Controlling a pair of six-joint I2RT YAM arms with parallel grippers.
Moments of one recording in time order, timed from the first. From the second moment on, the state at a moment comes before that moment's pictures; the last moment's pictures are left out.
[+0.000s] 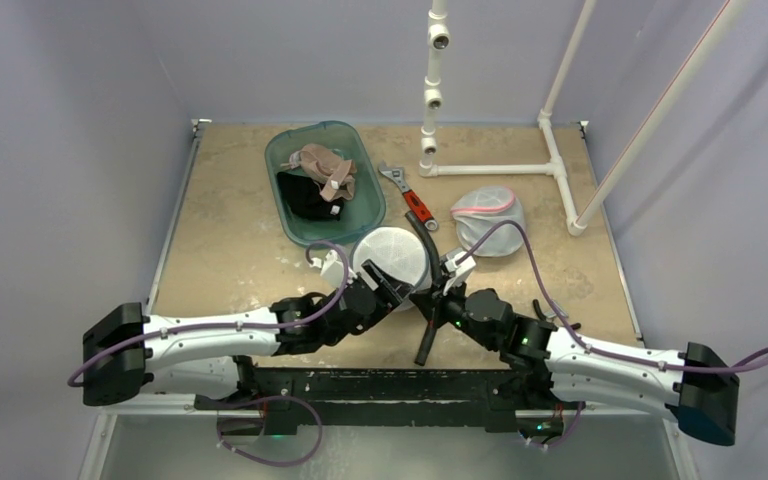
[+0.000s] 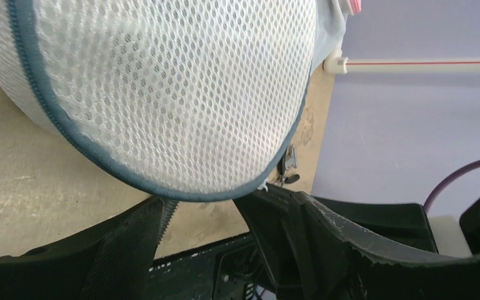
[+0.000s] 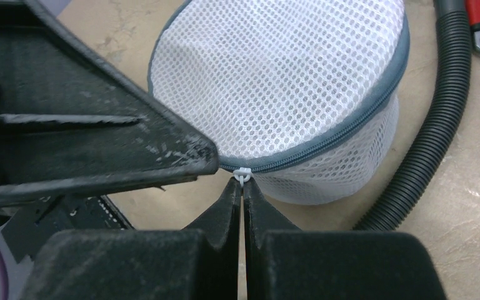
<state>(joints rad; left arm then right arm) -1.24 1.16 0.64 -0.08 -0.53 -1.56 1.11 0.82 0.33 0.19 0.31 0.45</state>
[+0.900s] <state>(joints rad) -1.06 1.17 0.64 -0.04 -0.48 -1.50 1.11 0.87 0.39 0.20 0.17 0.40</state>
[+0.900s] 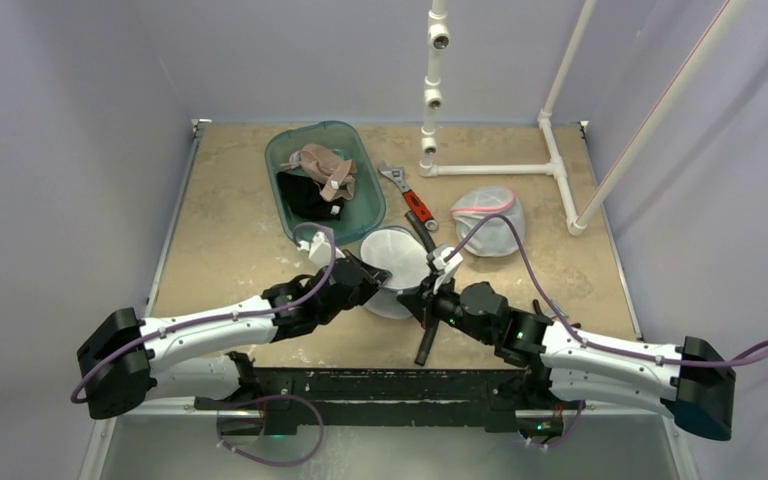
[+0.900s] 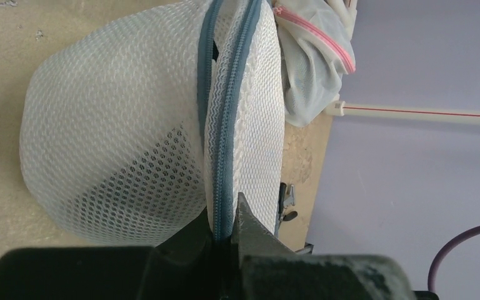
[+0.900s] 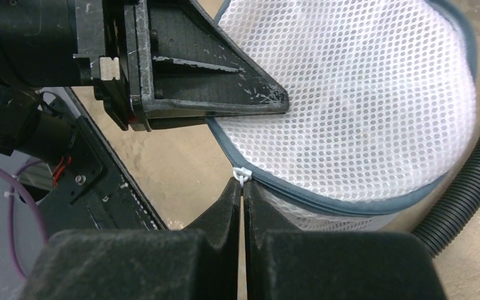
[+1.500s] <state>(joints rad) -0.93 1.05 0.64 -0.16 -0.31 -1.25 1.12 0.85 0.41 0.08 0.32 0.47</state>
